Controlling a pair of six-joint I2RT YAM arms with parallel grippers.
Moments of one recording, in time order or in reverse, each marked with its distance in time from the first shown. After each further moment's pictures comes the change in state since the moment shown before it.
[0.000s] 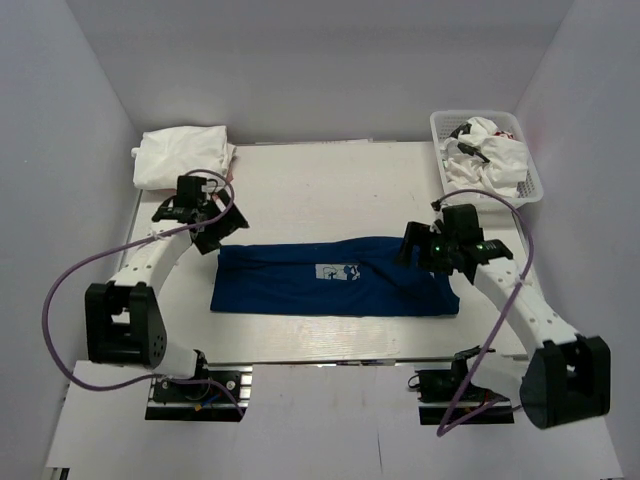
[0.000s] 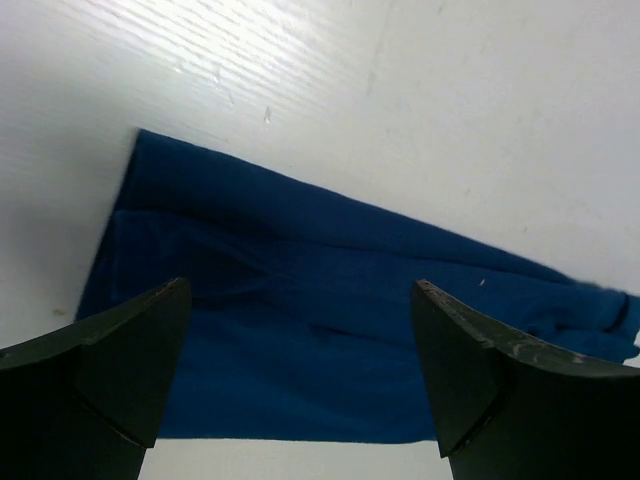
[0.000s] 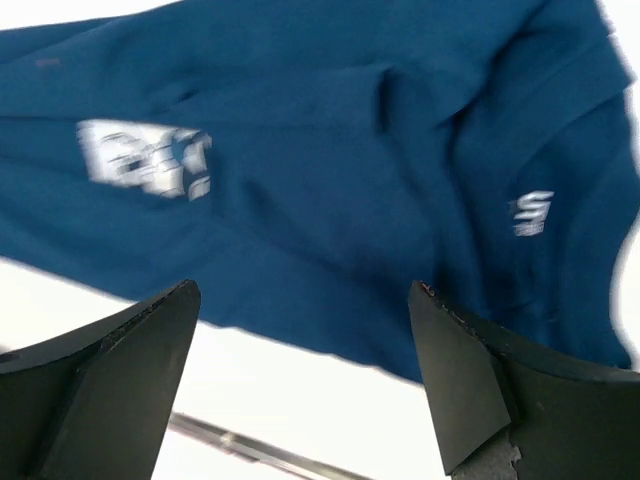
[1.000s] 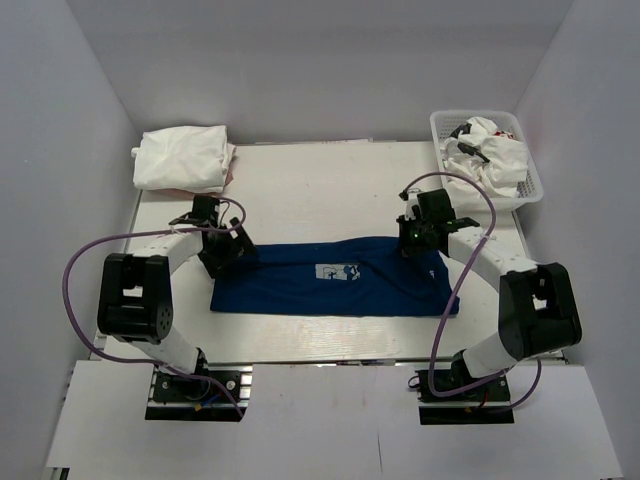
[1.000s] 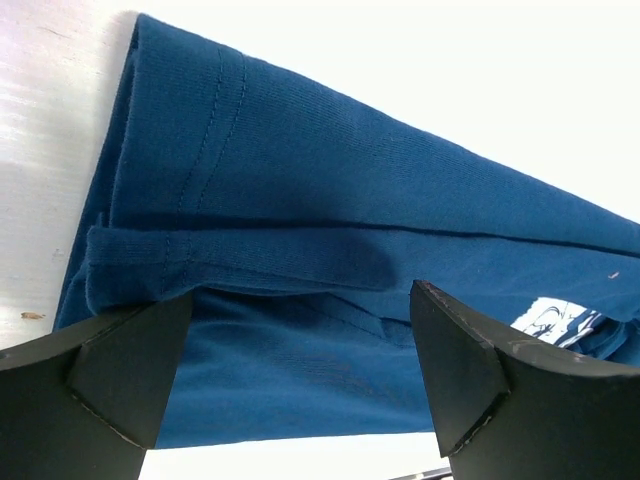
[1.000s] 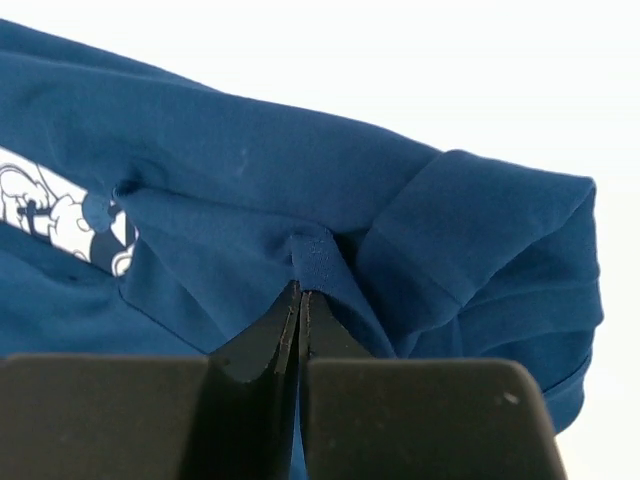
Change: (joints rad) left arm -0.013 0.174 -0.138 0.064 0.092 0.016; right arm 0.046 0.386 0.122 0.209 0.037 -0.303
